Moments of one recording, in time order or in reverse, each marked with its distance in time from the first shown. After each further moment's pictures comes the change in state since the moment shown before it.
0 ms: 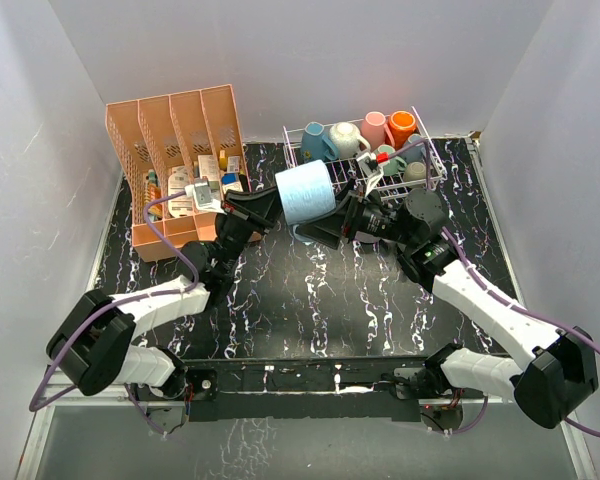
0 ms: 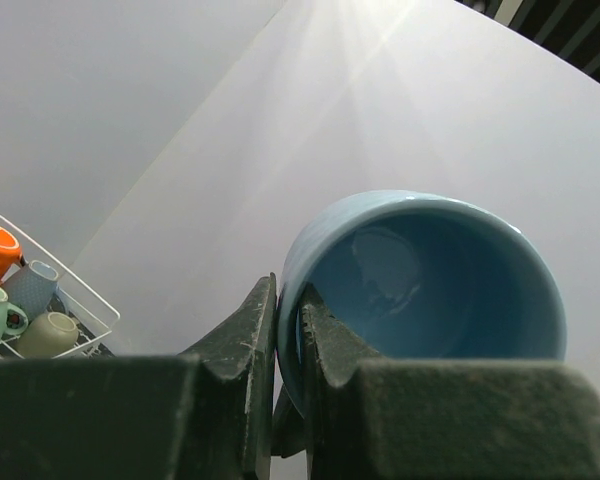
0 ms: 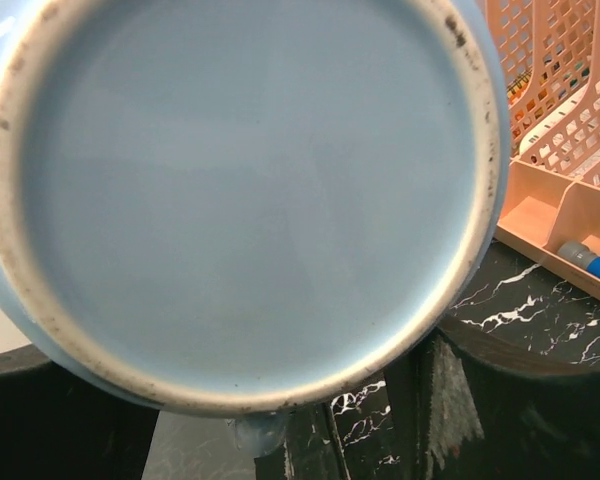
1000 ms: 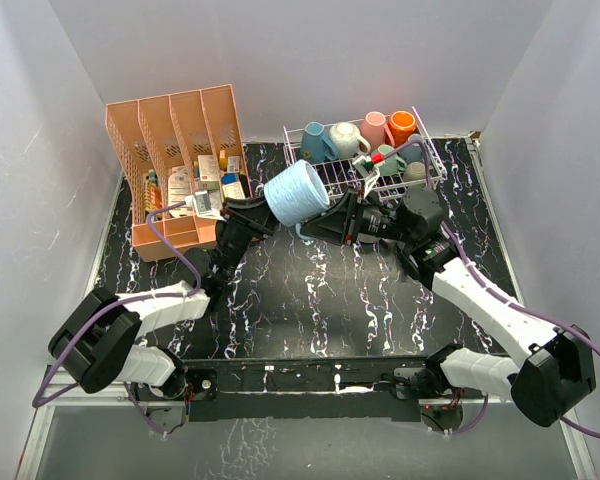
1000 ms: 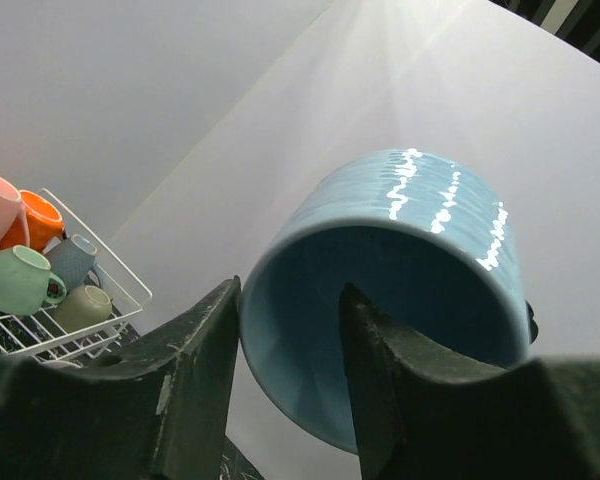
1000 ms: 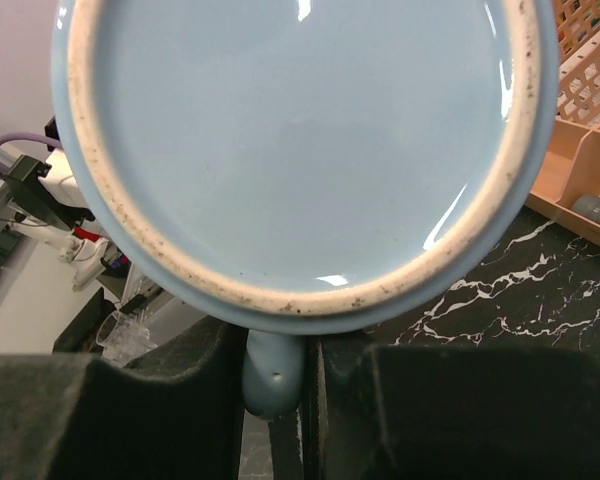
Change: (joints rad) left arm 0.005 0.029 -0.068 0.038 -0.056 -0.010; right arm -0.033 0.011 -0.001 -0.058 -0.072 0.015
